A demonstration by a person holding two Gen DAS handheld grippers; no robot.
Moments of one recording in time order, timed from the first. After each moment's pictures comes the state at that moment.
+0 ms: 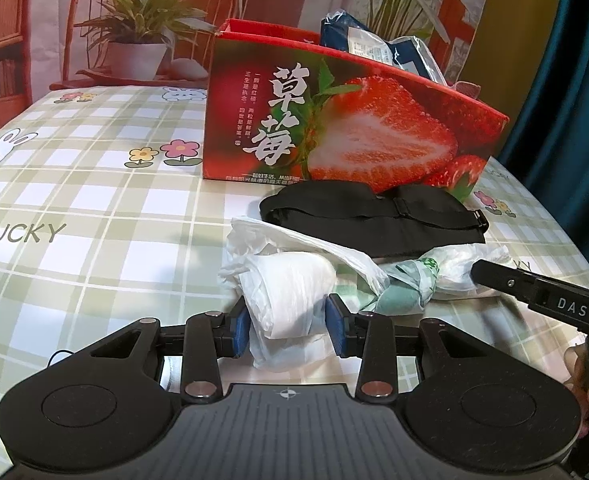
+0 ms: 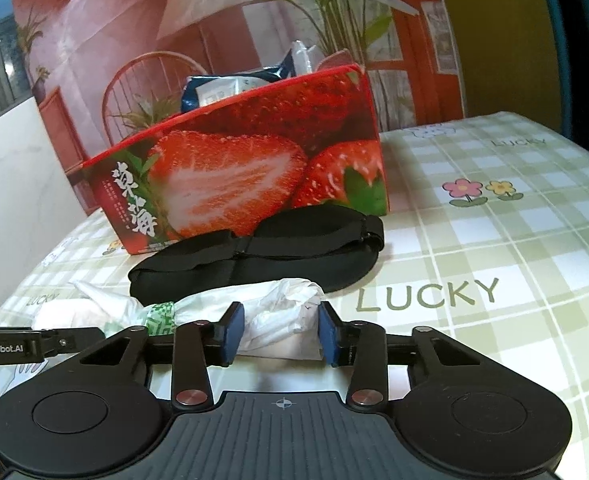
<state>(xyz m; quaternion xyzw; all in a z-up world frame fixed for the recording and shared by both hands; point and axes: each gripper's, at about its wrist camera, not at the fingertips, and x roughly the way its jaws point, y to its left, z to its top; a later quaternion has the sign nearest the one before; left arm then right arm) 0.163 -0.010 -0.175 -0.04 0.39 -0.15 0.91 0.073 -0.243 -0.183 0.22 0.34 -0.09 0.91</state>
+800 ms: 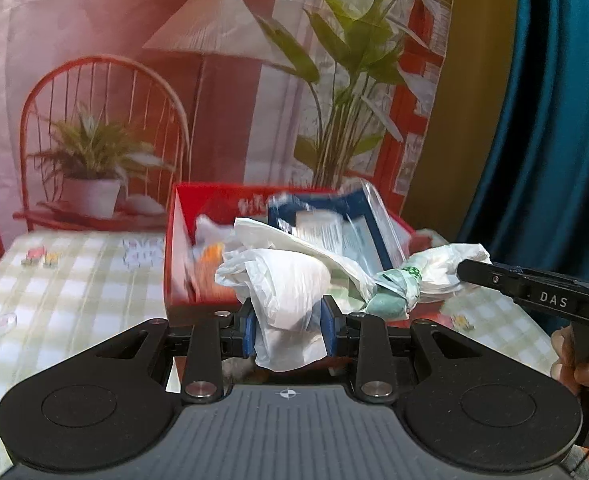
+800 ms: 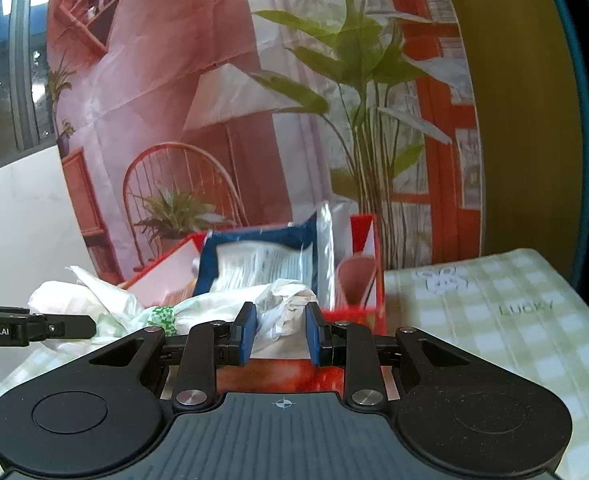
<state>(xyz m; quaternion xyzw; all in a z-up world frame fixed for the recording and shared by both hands) 0.236 -0.025 -0.050 -0.01 0.28 -0.21 0.94 0.135 -0.299 -0.074 0.17 0.25 -0.08 0.95</state>
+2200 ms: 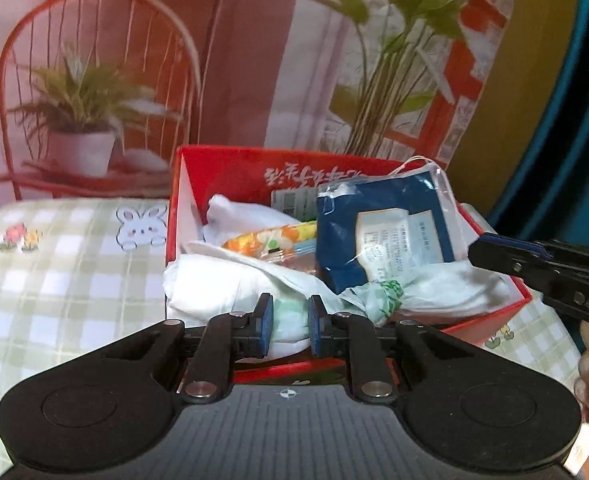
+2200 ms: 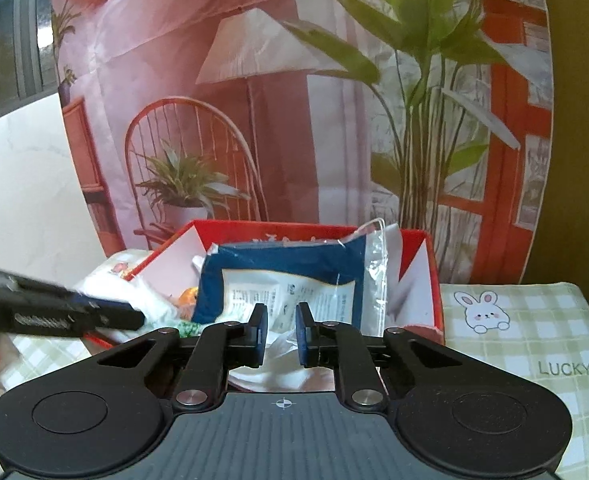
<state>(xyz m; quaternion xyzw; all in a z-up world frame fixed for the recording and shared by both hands) 0.339 -0.031 -0.069 -0.03 0.39 -0.19 0.90 0.249 -0.300 -0.074 0.13 0.33 -0.03 0.93</state>
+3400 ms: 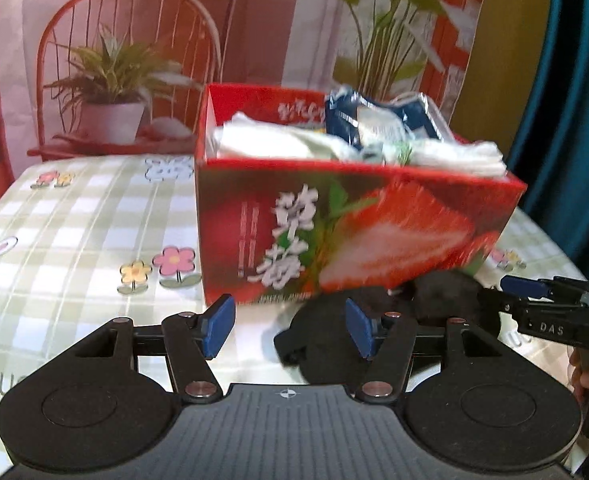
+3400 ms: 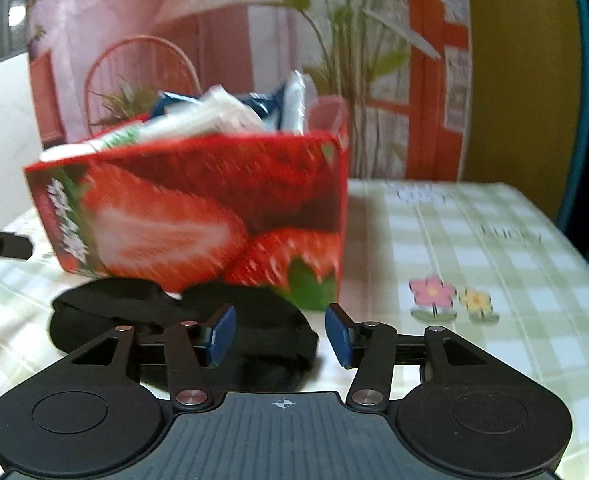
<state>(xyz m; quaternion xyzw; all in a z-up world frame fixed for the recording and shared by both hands) 0.246 -0.015 -0.127 0.00 0.36 -0.17 0.92 0.129 -0.290 -0.178 0.11 0.37 -0.11 0.92</state>
